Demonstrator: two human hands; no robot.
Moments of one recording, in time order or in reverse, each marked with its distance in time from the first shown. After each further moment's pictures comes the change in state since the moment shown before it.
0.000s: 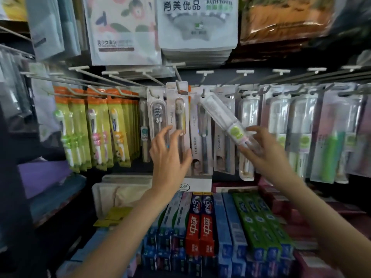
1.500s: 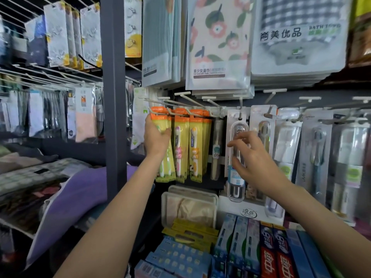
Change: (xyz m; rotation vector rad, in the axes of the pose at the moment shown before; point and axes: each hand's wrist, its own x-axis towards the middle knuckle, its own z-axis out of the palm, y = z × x) left_hand 0.094 -0.155 -0.127 -0.241 0.238 -0.614; right_hand 0.040 -0.120 0.128 -0.150 -0.149 -0.553
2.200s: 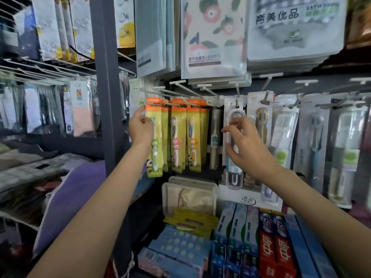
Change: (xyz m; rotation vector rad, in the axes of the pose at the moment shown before) left_hand 0.006 -0.003 -0.022 -0.184 0.082 -0.128; right_hand 0.005 -0.005 0.005 -0.033 0.039 0.003
